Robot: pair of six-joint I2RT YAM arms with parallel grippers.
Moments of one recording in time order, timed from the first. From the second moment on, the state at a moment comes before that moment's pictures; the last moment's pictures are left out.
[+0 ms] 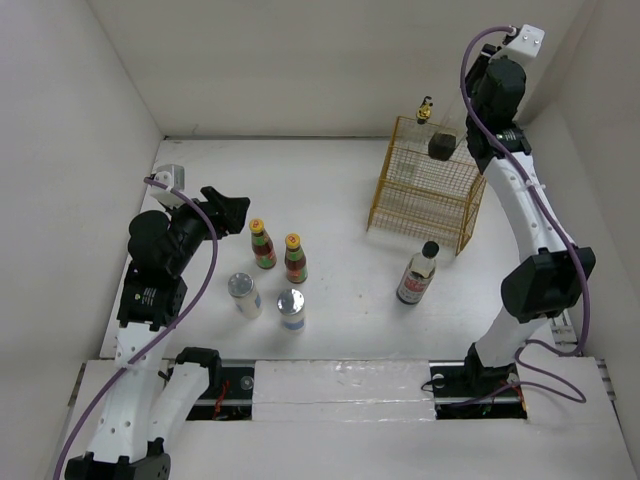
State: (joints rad) left arm -0.12 0.70 0.90 -0.30 0.22 -0.46; right arm 0.14 1.71 1.82 0.02 0.48 0.14
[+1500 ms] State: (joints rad) left arm -0.12 0.72 0.90 -0.30 0.22 -0.46; right arm 0.15 1.78 1.52 0.15 0.52 0.10
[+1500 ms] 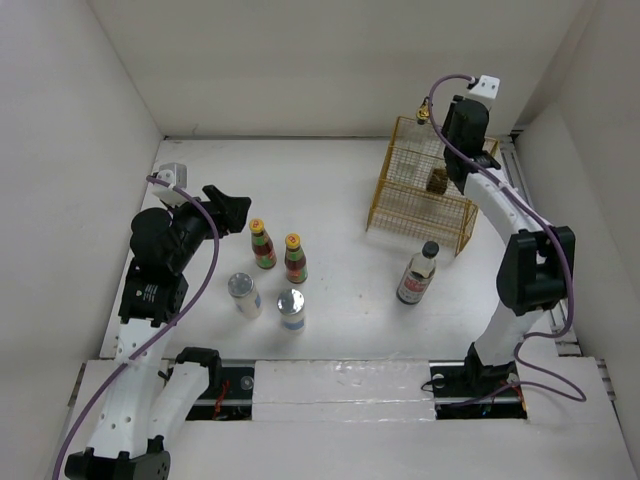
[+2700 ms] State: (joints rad) left arm -0.12 0.72 0.90 -0.30 0.22 -0.49; right arm 0.37 0.68 0.98 -0.43 0.15 0.24
